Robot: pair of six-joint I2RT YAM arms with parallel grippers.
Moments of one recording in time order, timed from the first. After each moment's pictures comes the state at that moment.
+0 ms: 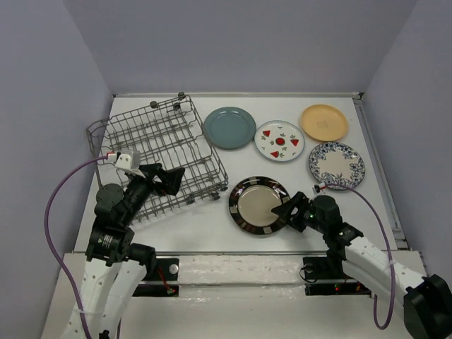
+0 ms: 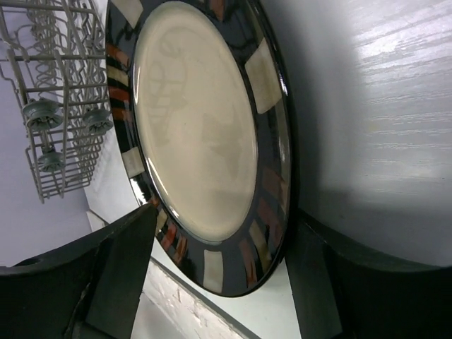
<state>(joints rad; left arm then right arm) -0.24 0.40 0.63 -0.26 0.22 -0.38 0.49 0.67 0.07 0.03 -0.21 1.11</state>
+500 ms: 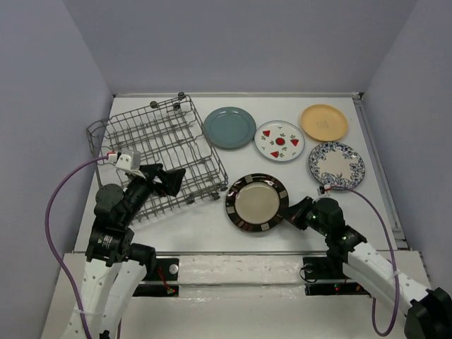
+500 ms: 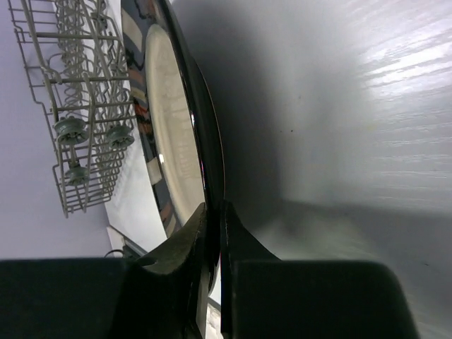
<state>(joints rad) -0.24 0.40 0.63 -0.26 0.25 -0.38 0.49 0.55 0.05 0.00 -0.15 1.18</state>
